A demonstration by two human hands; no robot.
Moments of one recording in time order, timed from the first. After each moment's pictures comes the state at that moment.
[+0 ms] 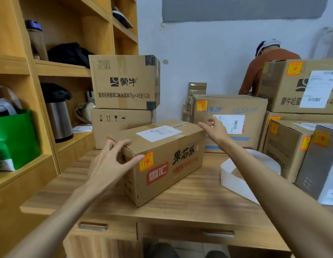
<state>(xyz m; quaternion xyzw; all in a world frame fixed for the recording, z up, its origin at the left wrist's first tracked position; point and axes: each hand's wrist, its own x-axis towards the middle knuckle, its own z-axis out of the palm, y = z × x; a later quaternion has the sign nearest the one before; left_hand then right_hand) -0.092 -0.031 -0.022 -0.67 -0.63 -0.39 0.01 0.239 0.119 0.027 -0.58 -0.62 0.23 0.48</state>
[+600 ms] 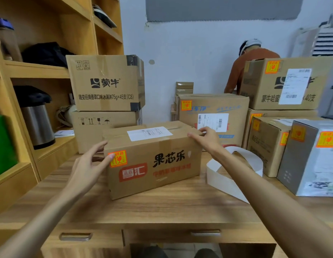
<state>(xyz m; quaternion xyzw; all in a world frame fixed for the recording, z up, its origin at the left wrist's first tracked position) -0.108 -0.003 -0.038 -0.65 -0.58 -0.48 -0.07 0.268 0.113 -0.002 -0.59 -0.59 0.23 0.49</state>
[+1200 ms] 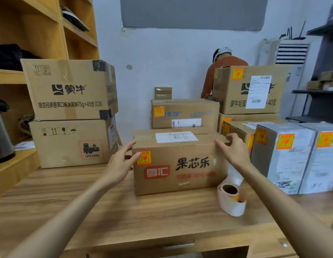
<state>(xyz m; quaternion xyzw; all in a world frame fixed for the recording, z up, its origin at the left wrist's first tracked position) 0.046 0.081 -0.030 -0.71 -0.48 -0.46 -0.23 0.418 0.063 -0.007 -0.69 -0.53 0.03 0.49</state>
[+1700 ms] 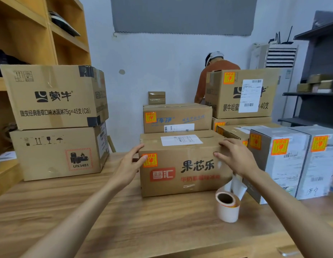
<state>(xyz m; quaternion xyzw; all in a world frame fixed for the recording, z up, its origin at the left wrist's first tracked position) 0.094 0.118 -0.030 -0.73 -0.45 -0.45 -0.26 0.462 0.063 -0.007 -0.68 -0.65 -0.13 0.31</state>
